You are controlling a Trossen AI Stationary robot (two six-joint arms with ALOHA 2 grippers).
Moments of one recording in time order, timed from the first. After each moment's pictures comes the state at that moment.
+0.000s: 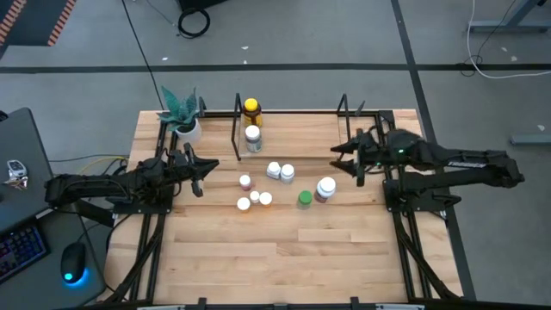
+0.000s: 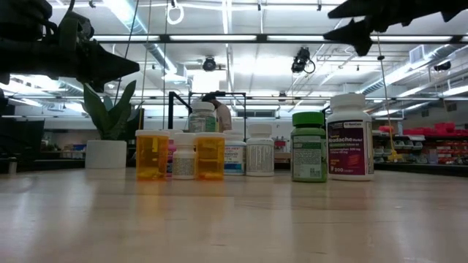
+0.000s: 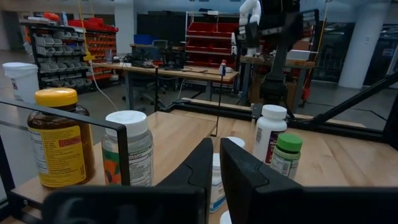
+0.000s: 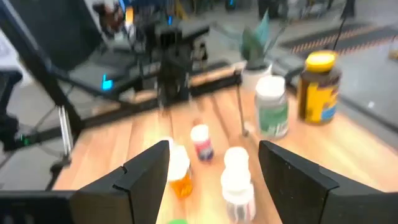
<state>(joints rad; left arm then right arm) 0.14 0.30 0.01 0.37 -0.20 -0.07 -0.14 0.66 0.60 -0.13 -0.03 0.23</state>
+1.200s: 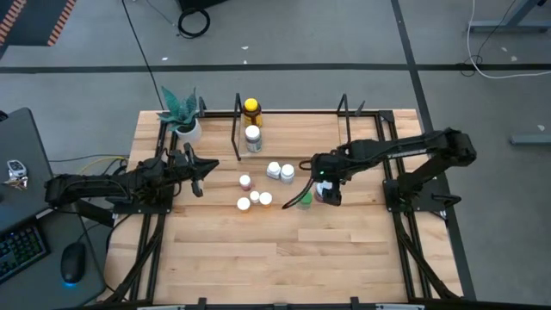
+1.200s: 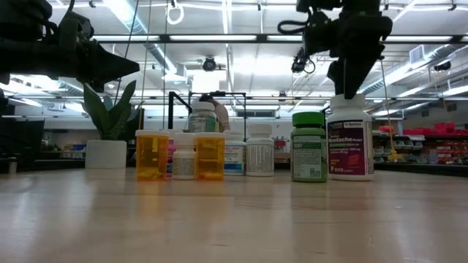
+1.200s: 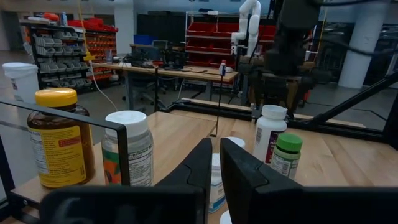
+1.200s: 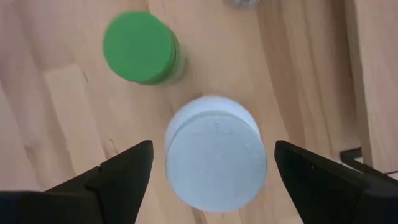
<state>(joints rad) 0.14 0.30 0.01 0.37 -0.20 -0.07 0.01 1.46 1.15 -1.03 0.03 0.26</state>
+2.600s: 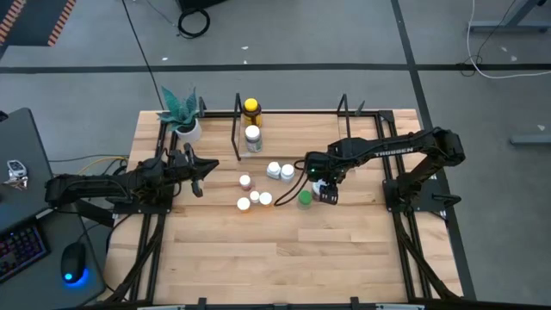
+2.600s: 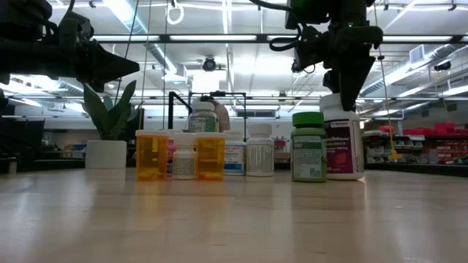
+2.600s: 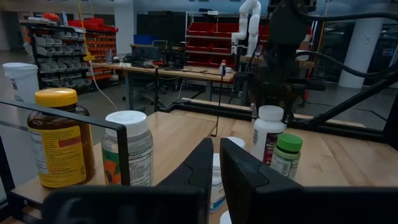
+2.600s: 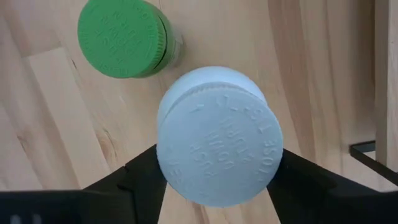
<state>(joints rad) 0.14 0.30 0.01 0.37 -0.20 -0.07 -0.04 1.56 1.21 -1.09 -0.03 0.22</state>
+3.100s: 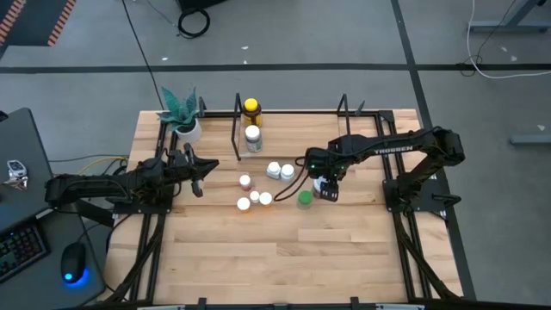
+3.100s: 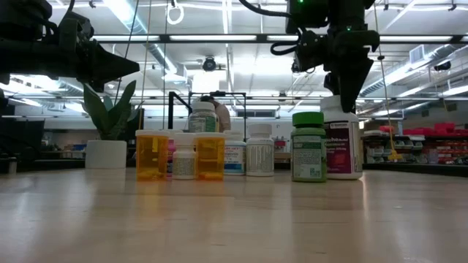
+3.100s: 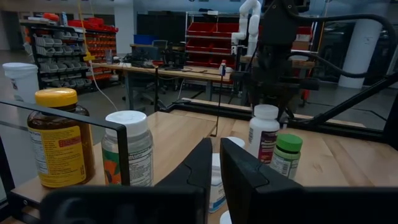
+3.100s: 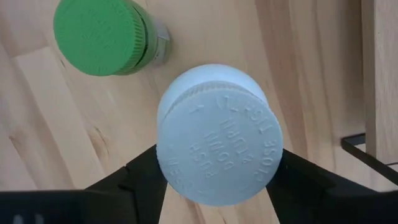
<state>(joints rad) 0.14 0.30 0.01 0.37 -0.20 -0.07 -0.08 1.56 1.21 -1.10 -0.03 0.21</state>
